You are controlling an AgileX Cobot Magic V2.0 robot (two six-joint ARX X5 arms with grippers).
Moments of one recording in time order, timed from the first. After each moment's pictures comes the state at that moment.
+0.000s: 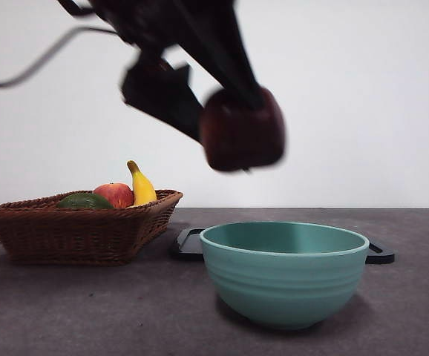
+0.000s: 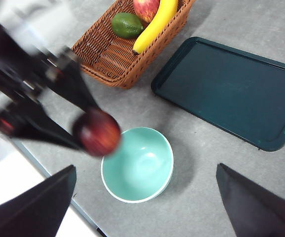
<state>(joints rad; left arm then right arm) -0.79 1.55 1.26 -0.75 0.43 0.10 0.20 0.80 1.07 -1.00 -0.57 -0.04</state>
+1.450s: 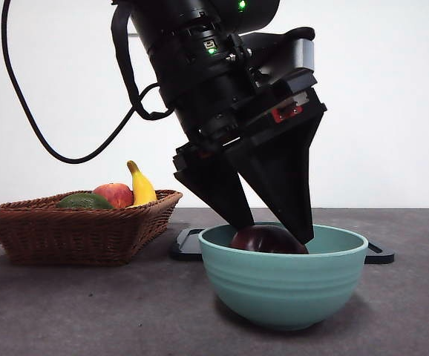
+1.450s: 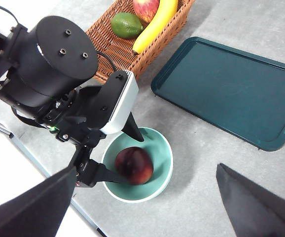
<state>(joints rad) -0.93 1.76 1.26 -0.61 0.19 0.17 0.20 0.80 1.07 -1.00 -0.57 -0.04</state>
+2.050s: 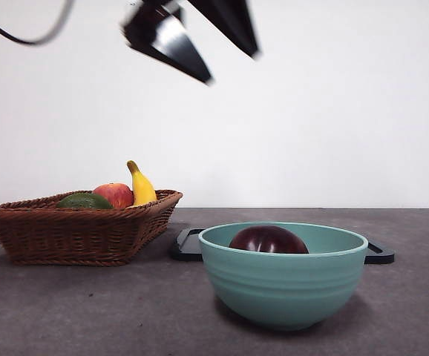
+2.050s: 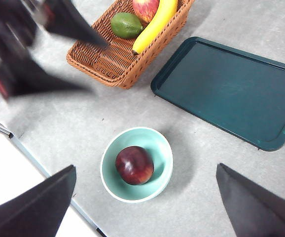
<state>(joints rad) -0.75 1.42 1.31 -0.61 0.19 0.13 0.20 0.80 1.07 -1.00 -0.57 -0.04</state>
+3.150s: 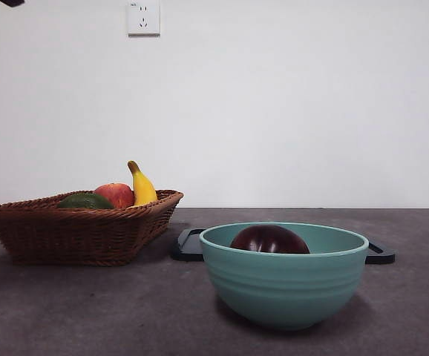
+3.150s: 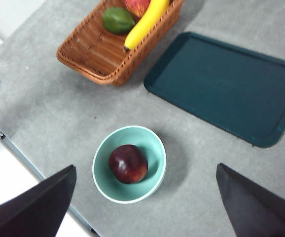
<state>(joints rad) -0.34 0.87 0.90 -0.96 0.60 0.09 0.20 0.84 1.07 -1.00 -0.55 -0.04</state>
